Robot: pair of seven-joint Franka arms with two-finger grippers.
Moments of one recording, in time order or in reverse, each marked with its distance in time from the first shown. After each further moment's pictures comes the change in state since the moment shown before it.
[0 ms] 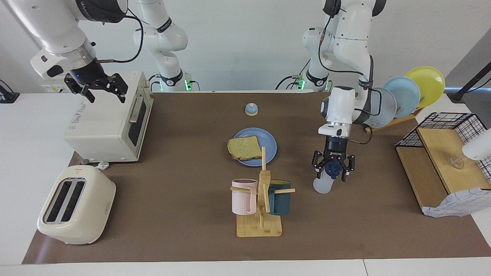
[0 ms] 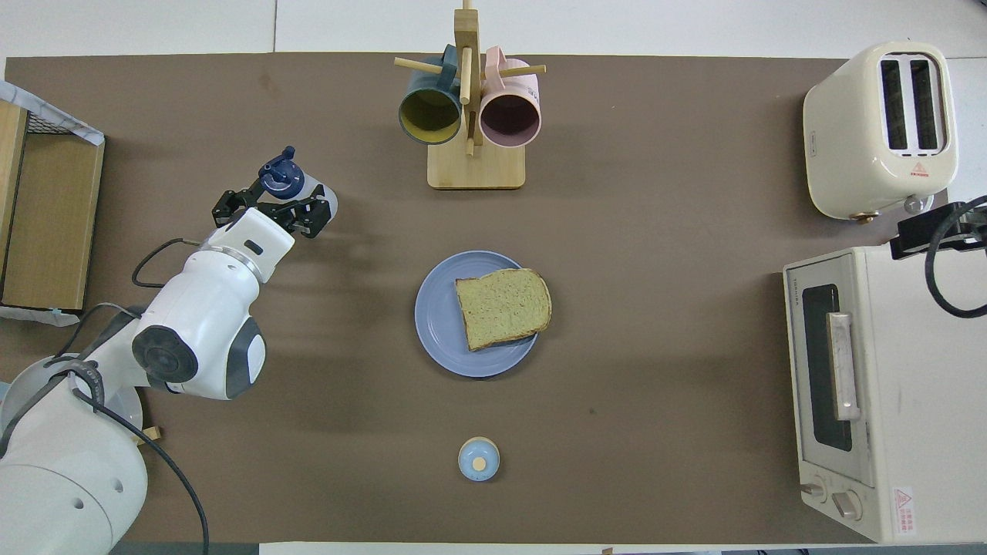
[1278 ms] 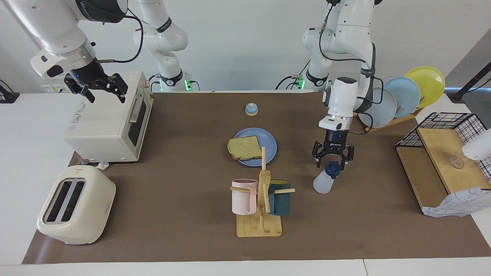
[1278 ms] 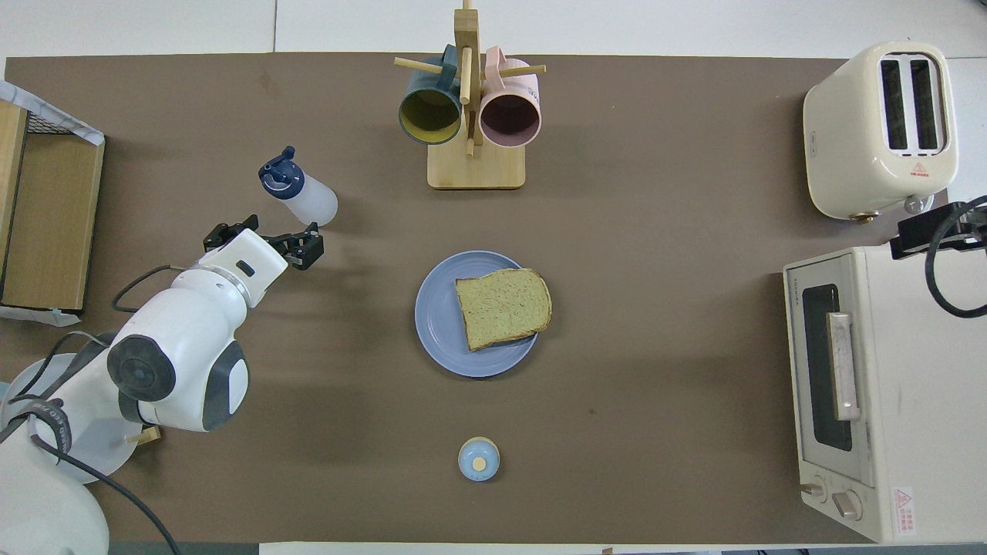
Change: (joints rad) left arm -0.001 -0.202 0.000 -0.115 0.001 -0.286 0.043; right arm 0.000 0.000 0.000 0.000 0.000 0.000 0.000
